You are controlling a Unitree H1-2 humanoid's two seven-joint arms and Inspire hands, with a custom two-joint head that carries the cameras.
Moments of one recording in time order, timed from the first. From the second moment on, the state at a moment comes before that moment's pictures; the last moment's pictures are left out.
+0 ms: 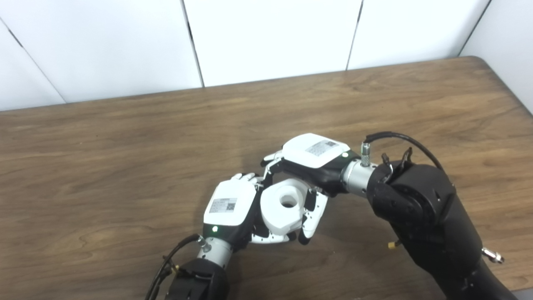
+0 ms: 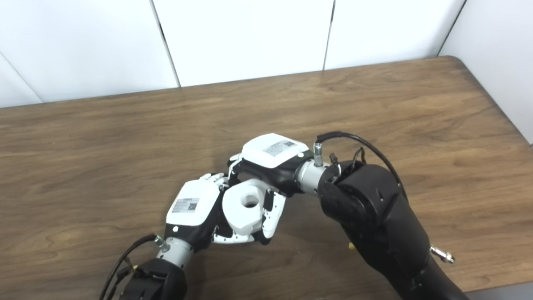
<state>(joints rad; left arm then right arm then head) -0.01 0.11 -0.60 -0.29 1.17 0.26 -0.27 -0.33 -0.30 0.36 -0.69 -1.01 0.30 1.16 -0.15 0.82</state>
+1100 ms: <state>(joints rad) -0.01 0.10 -0.60 -0.29 1.17 0.26 -0.26 -0.39 -0.37 0.33 -0.68 -0.92 0.35 1.17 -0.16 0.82</state>
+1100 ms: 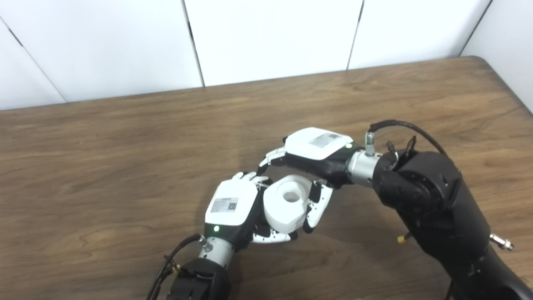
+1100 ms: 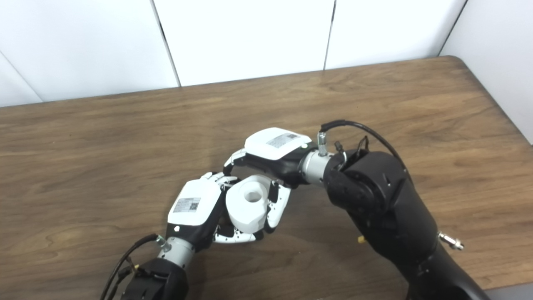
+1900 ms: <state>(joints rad) -0.01 0.10 -0.60 -0.29 1.17 0.26 -0.26 -0.50 -0.46 0.32 -0.71 -0.81 0.41 1.17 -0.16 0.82</state>
